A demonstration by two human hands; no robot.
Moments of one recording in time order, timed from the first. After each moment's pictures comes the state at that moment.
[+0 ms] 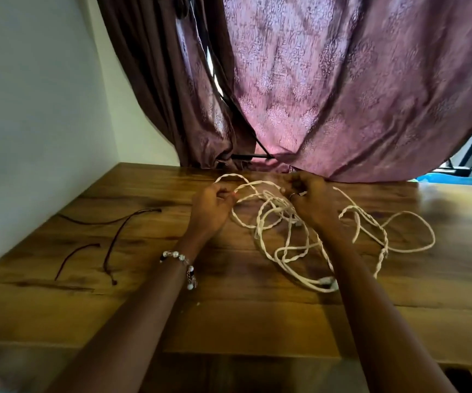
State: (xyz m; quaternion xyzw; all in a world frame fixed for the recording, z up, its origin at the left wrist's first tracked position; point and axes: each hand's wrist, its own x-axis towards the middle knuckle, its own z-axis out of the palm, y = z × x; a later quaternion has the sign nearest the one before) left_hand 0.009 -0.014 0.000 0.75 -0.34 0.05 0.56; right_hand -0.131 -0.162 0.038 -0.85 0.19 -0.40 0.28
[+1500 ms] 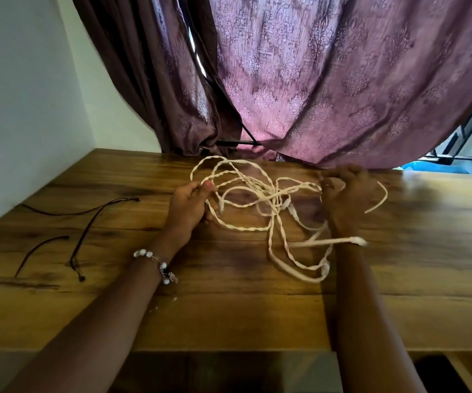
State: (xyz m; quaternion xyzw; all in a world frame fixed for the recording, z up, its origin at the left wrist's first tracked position) left_hand 0.000 -0.011 -0.016 0.66 -0.26 -0.12 0.70; right_hand -0.174 -0.206 0.017 -0.75 0.29 -0.56 0.19
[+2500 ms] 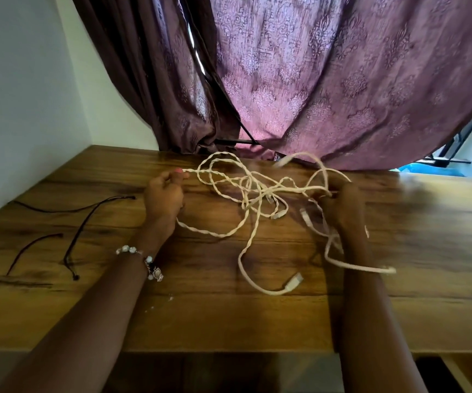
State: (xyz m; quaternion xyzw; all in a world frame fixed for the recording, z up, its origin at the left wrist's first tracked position) left_hand 0.025 0.000 -0.007 0.67 -0.15 -0.05 0.73; right_hand -0.179 -0.242 -0.001 -0.81 0.27 -0.36 0.38
